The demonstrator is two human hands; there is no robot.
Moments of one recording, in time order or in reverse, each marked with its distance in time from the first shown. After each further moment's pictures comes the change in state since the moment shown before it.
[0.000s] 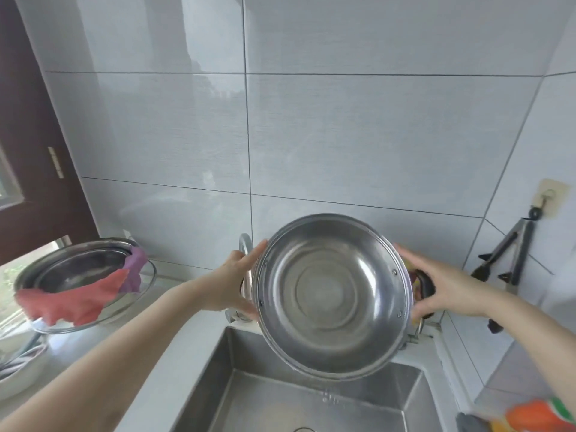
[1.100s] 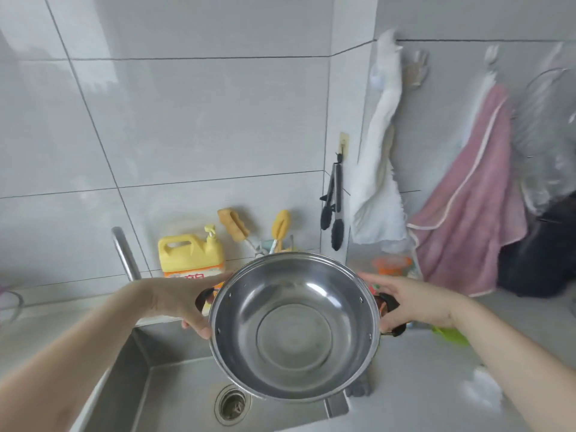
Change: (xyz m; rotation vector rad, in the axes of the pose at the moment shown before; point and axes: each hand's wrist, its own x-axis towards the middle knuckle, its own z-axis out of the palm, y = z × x) left_hand 0.000 0.128 0.089 -0.085 -0.631 0.108; right_hand -0.244 0.077 0.044 0.547 -0.060 0.216
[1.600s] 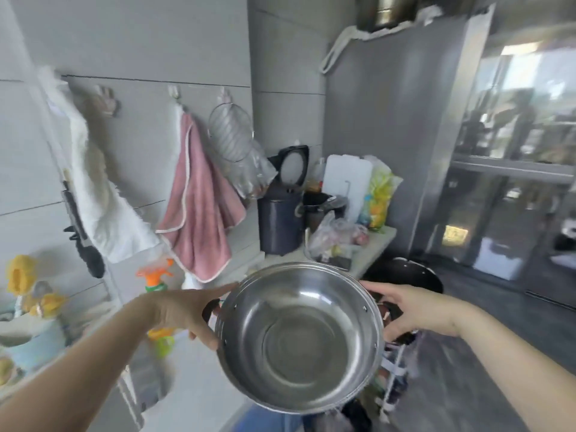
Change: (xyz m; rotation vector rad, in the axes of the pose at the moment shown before) left_hand 0.071 0.356 0.213 0.310 -0.345 0.556; right_hand -0.460 0.114 0.024 0.080 0.694 0.378
